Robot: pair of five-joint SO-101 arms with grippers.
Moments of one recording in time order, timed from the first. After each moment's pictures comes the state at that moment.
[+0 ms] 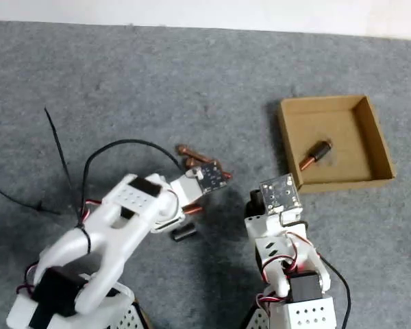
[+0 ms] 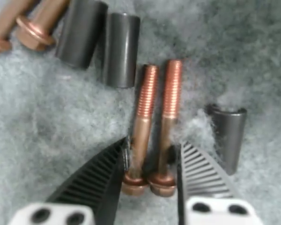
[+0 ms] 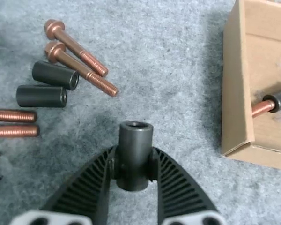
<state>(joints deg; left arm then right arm) 18.8 -14.3 53.9 46.8 -35.7 -12.1 -104.5 95.4 53.3 11.7</state>
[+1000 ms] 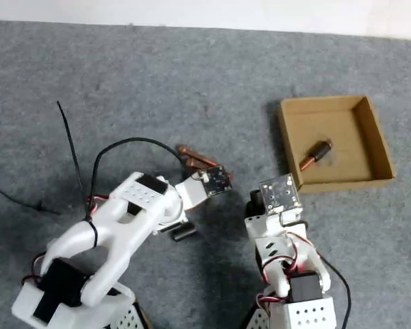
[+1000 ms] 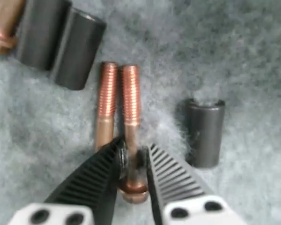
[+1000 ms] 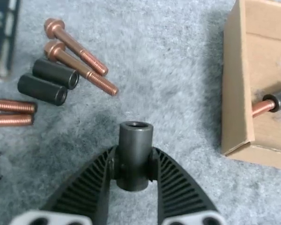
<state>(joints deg) 19.1 -11.5 50.9 51.3 -36.9 -12.1 -104.5 95.4 53.3 11.7</state>
